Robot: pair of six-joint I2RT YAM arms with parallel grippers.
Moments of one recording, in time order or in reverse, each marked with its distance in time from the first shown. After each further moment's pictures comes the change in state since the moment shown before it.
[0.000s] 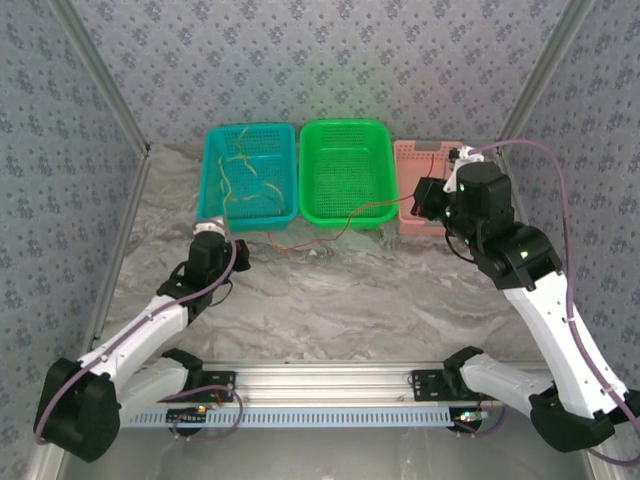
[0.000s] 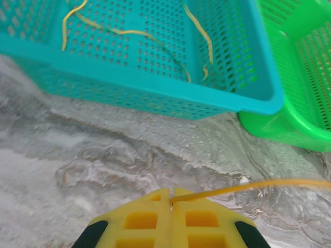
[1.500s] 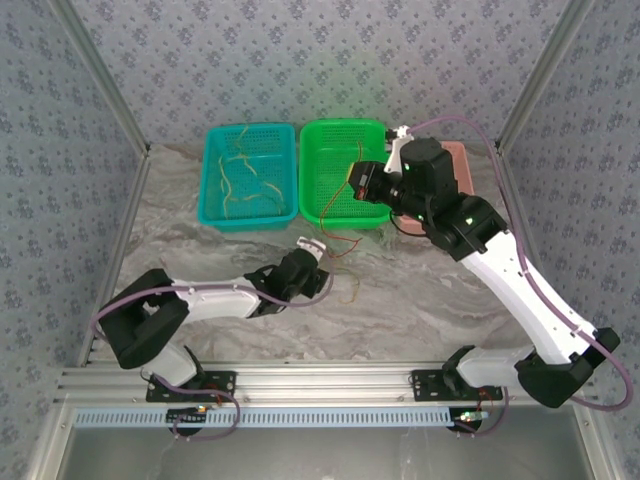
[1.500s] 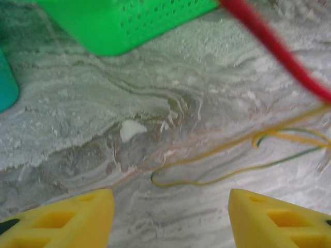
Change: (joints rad) left arm -0.539 0.574 0.209 0.221 -0.247 0.367; right arm 0.190 0.237 0.109 0.206 -0.186 0.167
